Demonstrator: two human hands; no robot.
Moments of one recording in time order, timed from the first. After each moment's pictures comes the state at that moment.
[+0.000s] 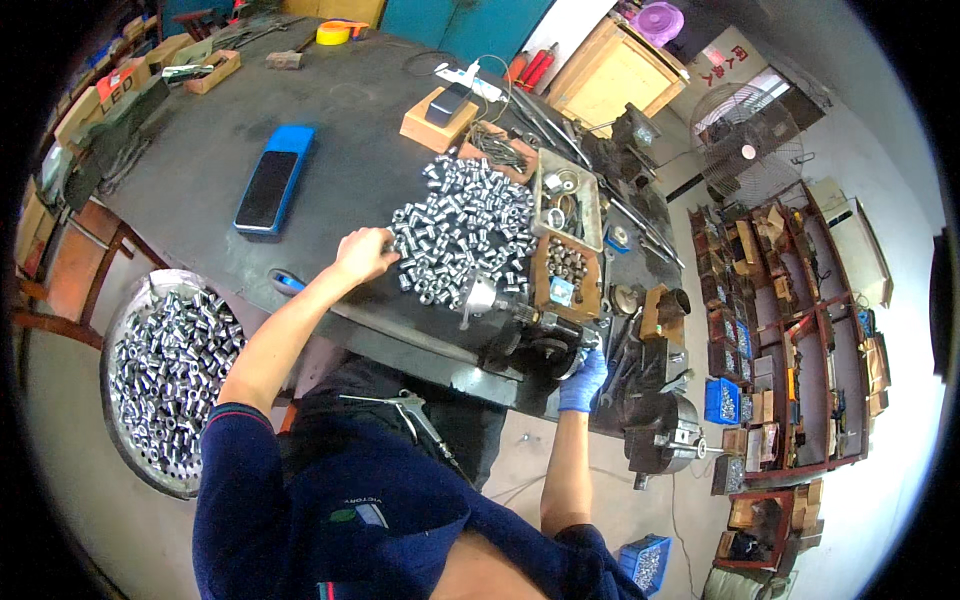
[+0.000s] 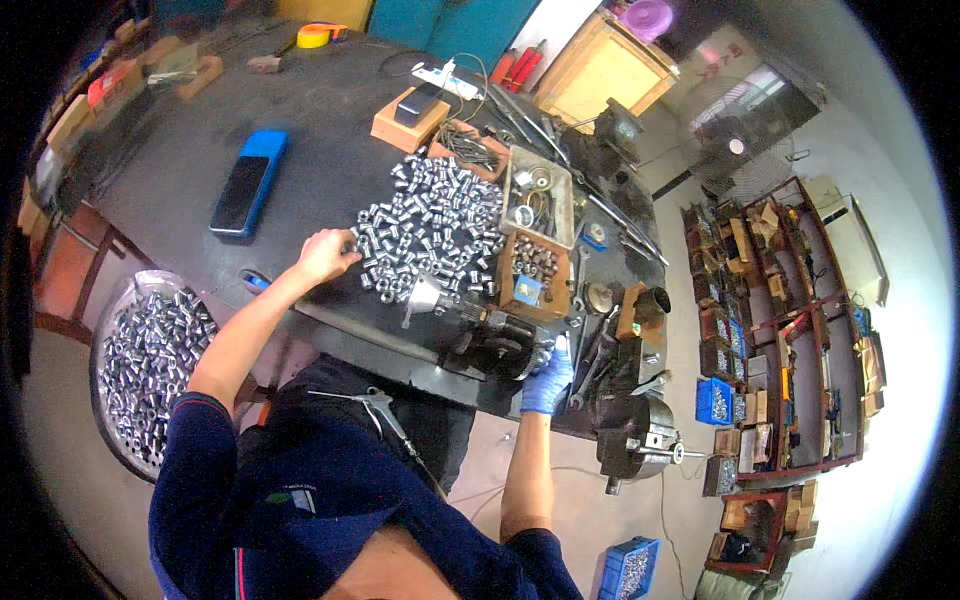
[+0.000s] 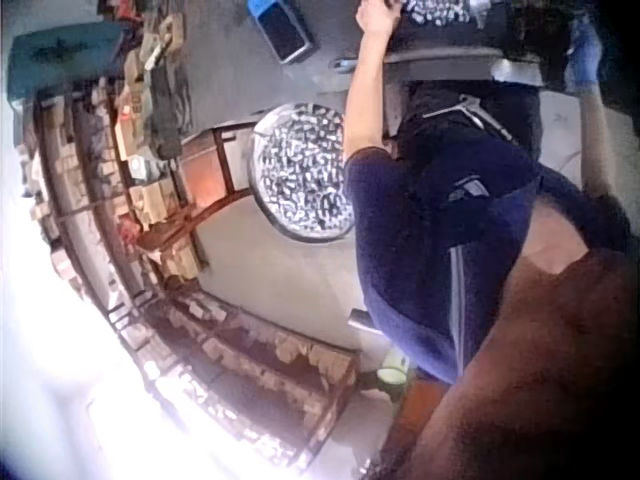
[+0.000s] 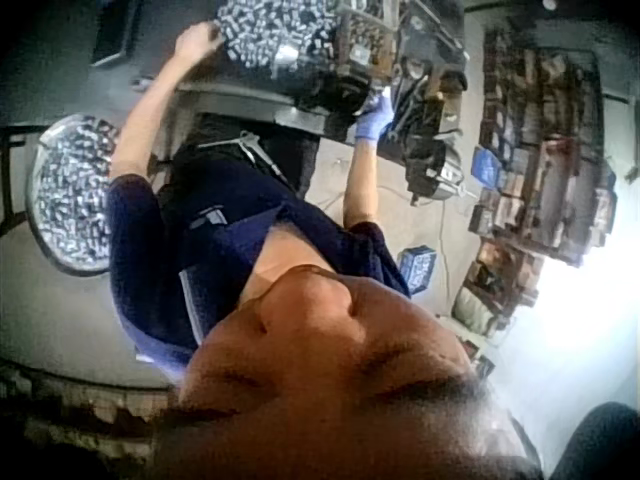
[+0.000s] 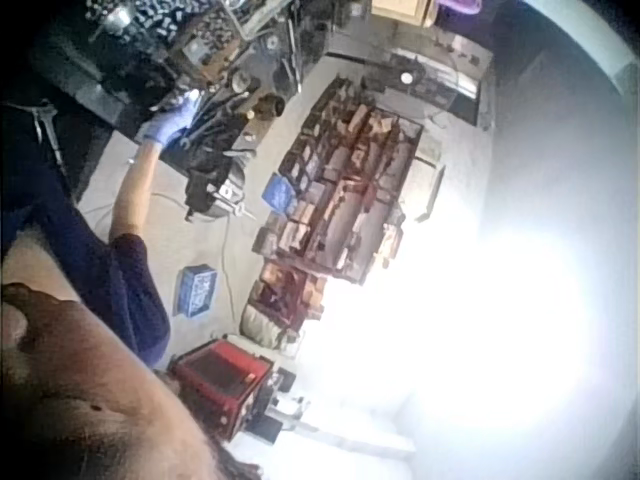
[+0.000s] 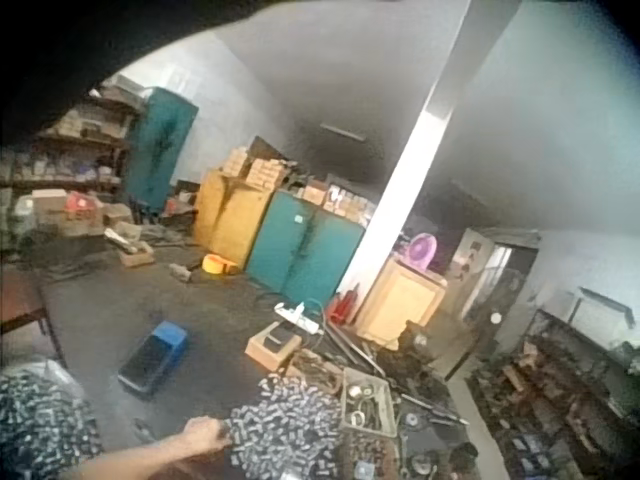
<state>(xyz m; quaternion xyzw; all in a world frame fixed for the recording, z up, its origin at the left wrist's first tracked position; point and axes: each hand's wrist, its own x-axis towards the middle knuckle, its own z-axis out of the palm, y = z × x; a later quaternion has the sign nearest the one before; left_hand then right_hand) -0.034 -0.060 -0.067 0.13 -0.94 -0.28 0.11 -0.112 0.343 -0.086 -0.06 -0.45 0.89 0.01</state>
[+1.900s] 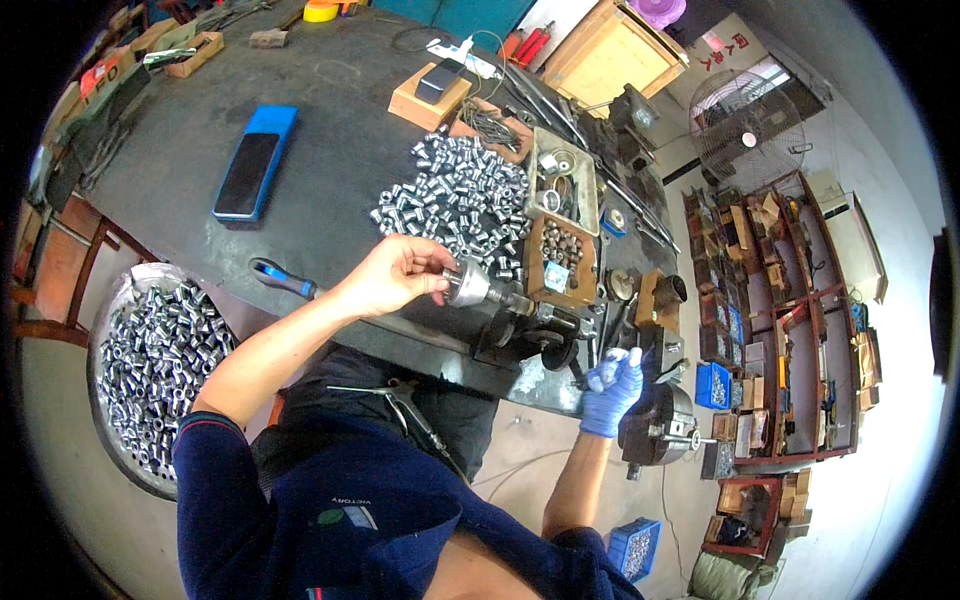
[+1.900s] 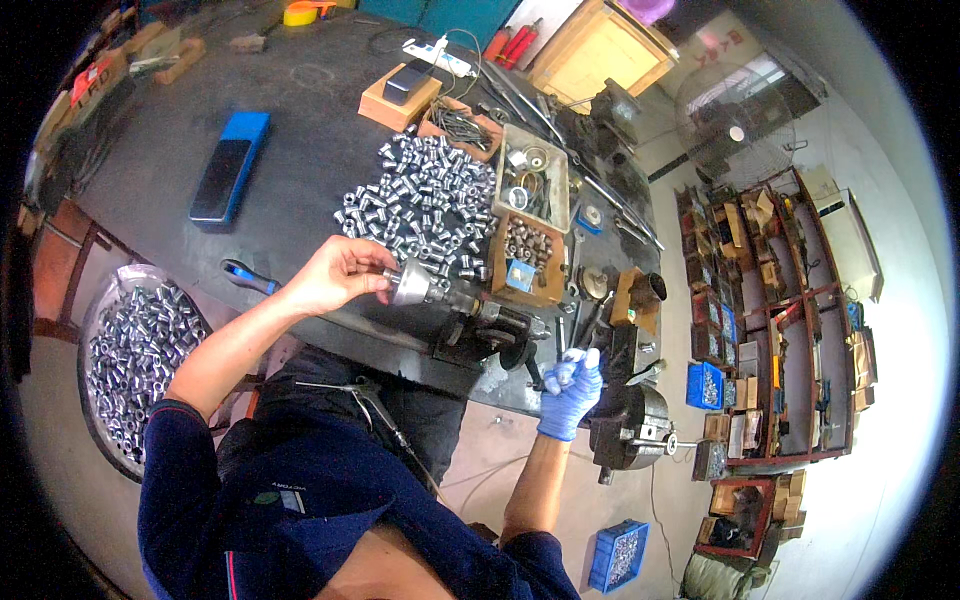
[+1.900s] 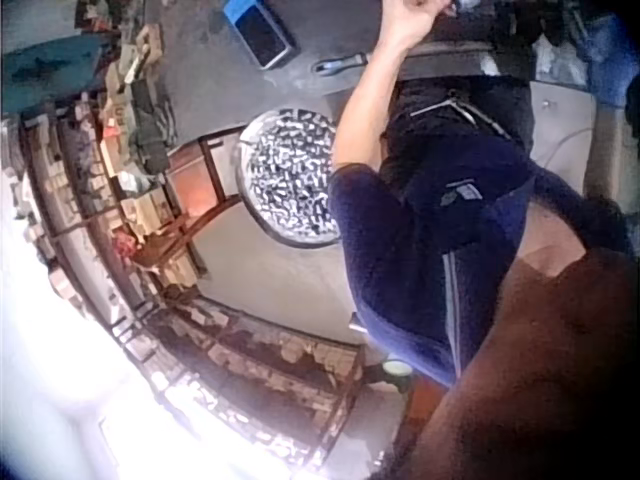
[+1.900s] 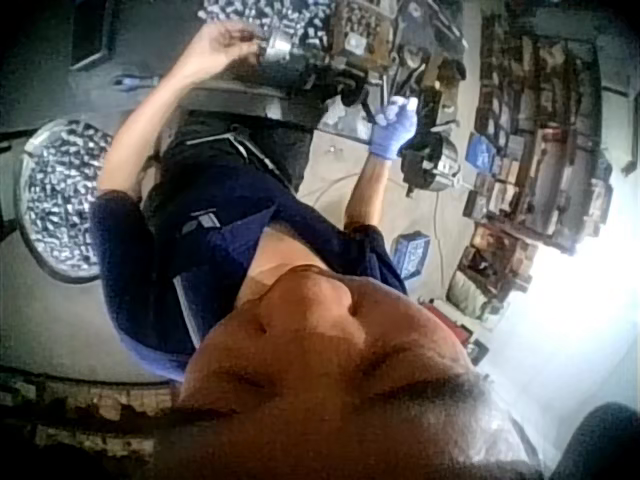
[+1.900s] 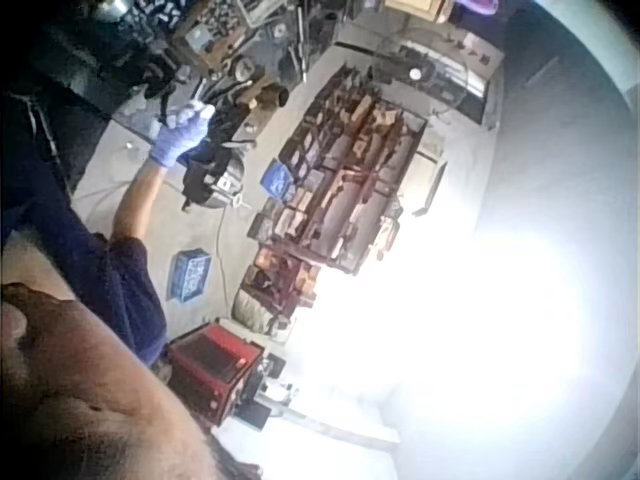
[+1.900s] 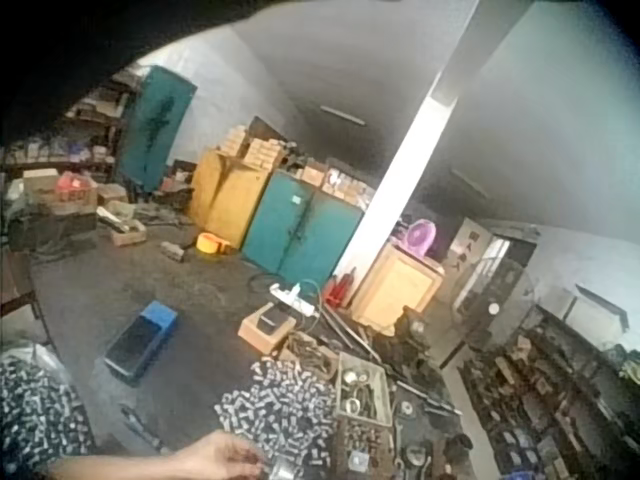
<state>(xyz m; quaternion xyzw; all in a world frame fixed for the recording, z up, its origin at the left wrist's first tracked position) -0.001 0.011 0.000 -0.10 -0.61 -0.79 0.01 -0.060 0.366 0.002 0.04 -0.45 0.89 -0.04</state>
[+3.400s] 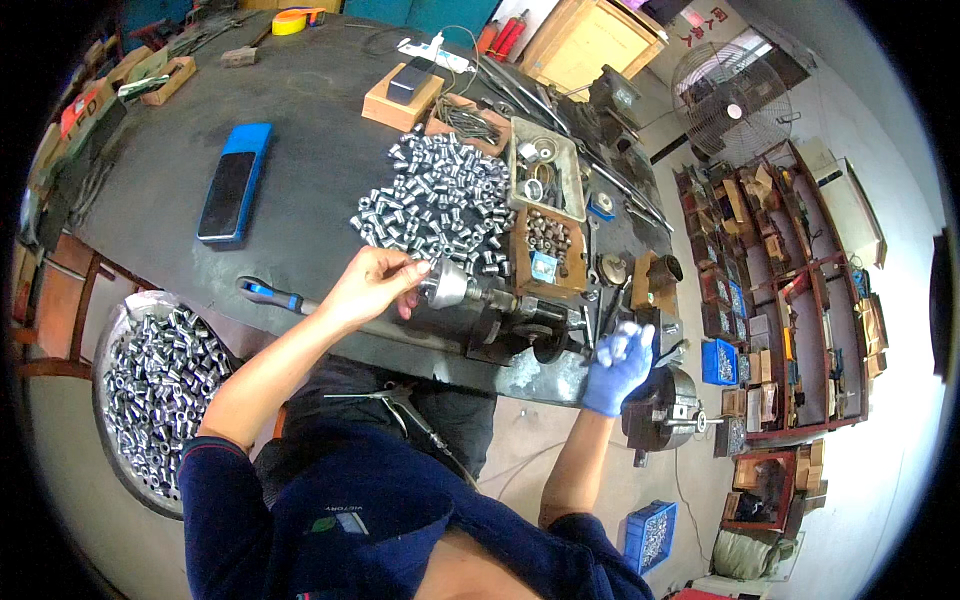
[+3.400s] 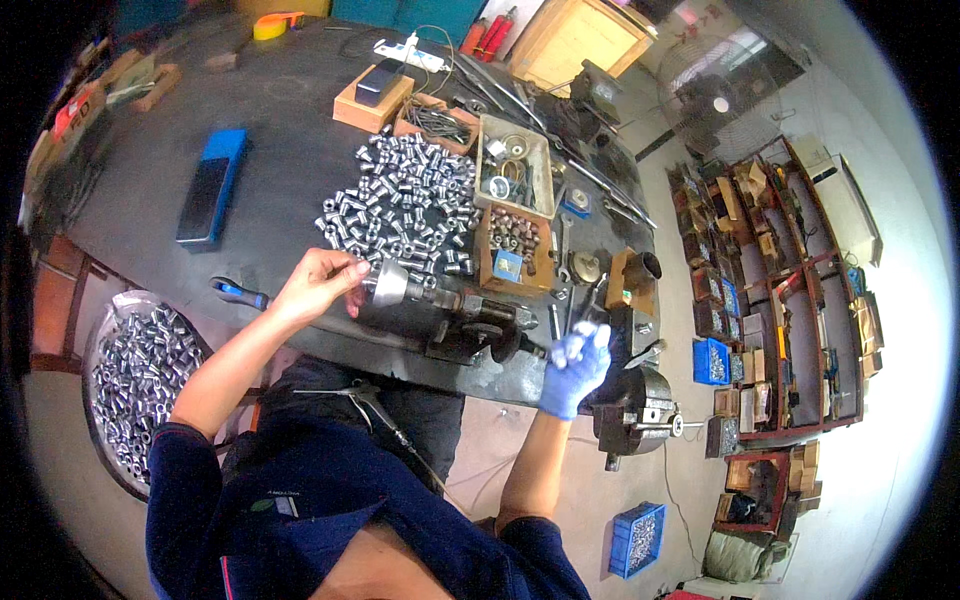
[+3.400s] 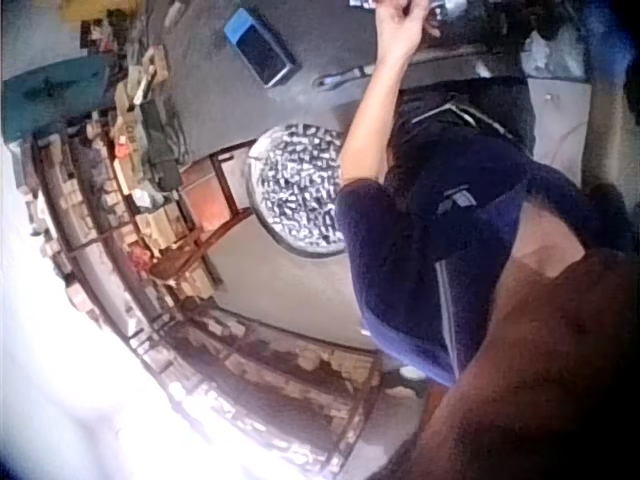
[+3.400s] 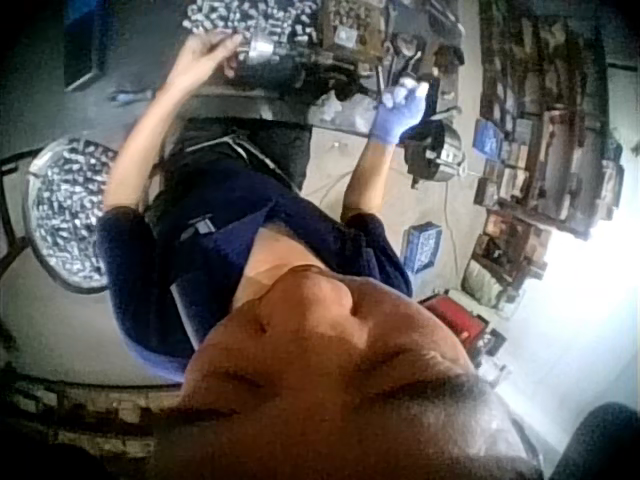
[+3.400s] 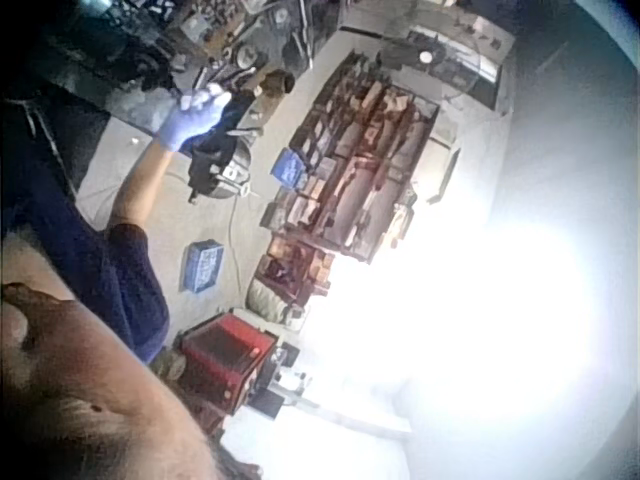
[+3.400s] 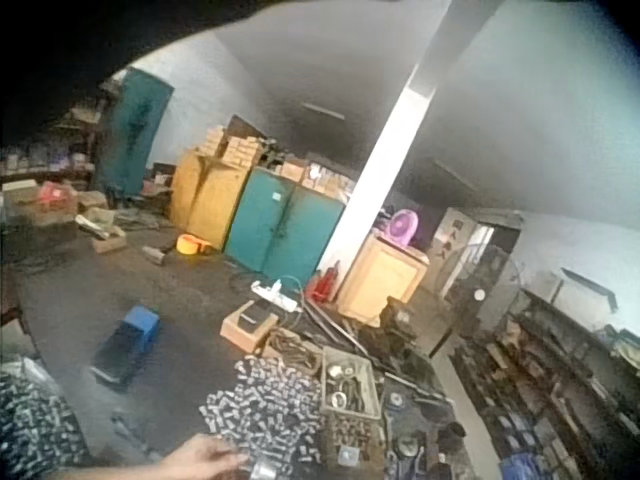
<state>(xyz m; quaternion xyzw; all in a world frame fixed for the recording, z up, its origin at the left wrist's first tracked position) 0.002 0.015 -0.002 -0.02 -0.66 -0.75 0.02 -0.076 0.354 0.014 0.07 -0.44 0.89 0.07</state>
